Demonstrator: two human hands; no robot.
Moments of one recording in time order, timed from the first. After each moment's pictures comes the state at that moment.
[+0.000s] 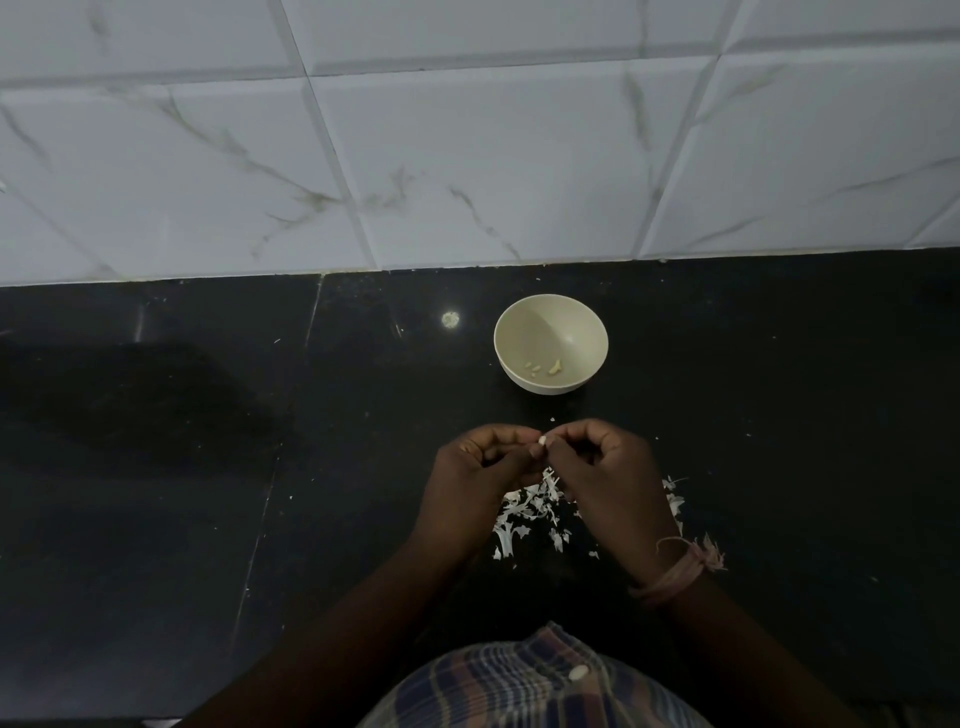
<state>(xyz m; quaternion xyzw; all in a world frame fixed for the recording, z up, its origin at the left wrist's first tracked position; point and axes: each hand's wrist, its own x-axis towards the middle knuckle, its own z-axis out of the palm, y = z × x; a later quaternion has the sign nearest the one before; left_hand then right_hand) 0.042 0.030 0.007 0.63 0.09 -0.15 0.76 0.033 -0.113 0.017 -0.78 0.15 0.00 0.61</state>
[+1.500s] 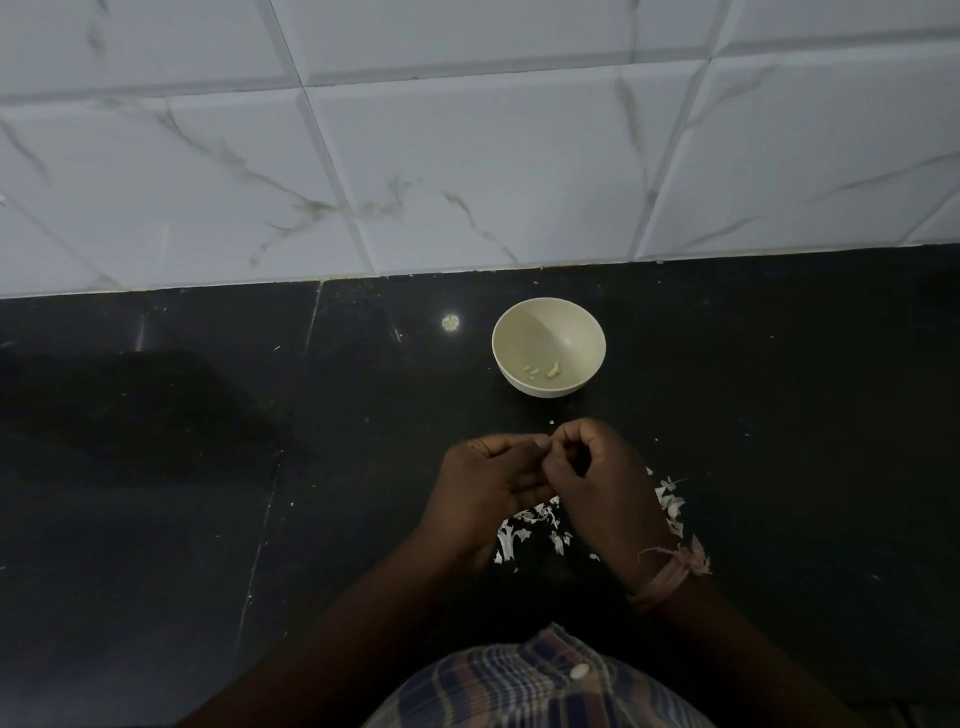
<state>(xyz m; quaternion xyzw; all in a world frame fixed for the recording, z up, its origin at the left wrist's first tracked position) 0.046 0.020 0.020 0.52 0.15 -0.25 0.81 0.032 -0.116 0.001 -0.87 0.07 -0.05 0.49</state>
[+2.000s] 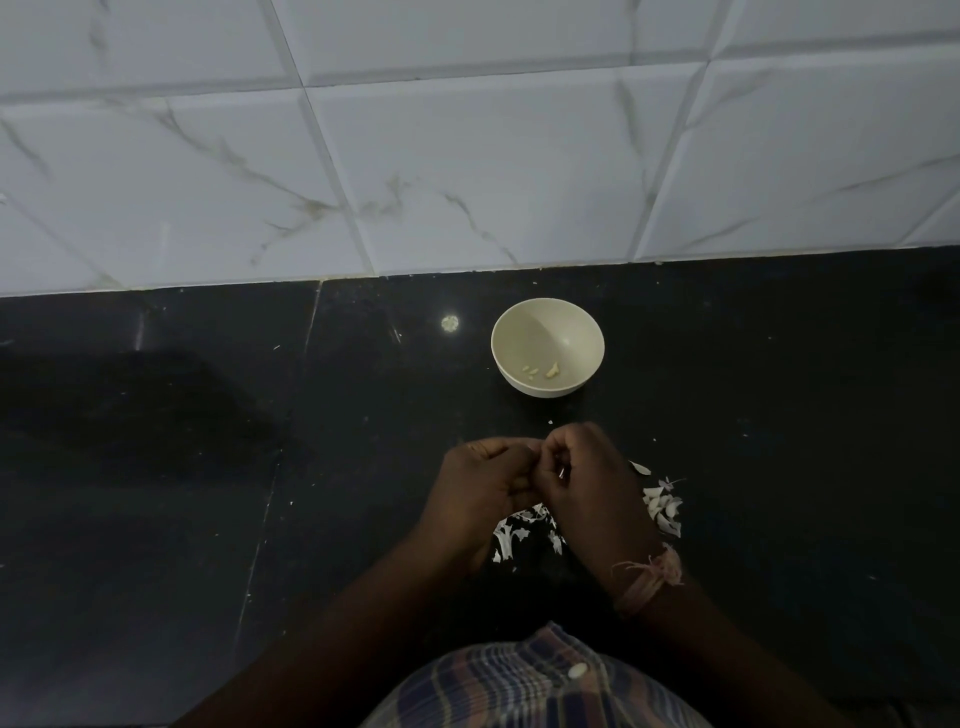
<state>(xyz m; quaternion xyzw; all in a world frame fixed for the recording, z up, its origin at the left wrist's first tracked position) 0.046 0.021 0.013 0.55 0.15 -0.24 0.79 0.030 -0.107 -0.008 -0.92 0.03 -0.09 0.38</state>
